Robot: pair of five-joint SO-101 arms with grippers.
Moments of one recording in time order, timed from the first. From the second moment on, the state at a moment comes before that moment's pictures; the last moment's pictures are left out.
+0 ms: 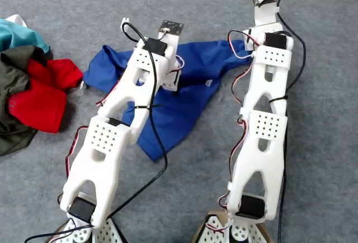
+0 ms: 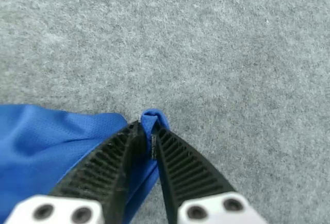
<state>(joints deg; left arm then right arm) 19.1 53.9 -52.9 85.8 -2.5 8.6 72.0 -77.1 60.6 12.9</state>
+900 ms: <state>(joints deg) 19.9 53.9 -52.9 85.8 -2.5 8.6 72.0 -77.1 60.6 12.9</state>
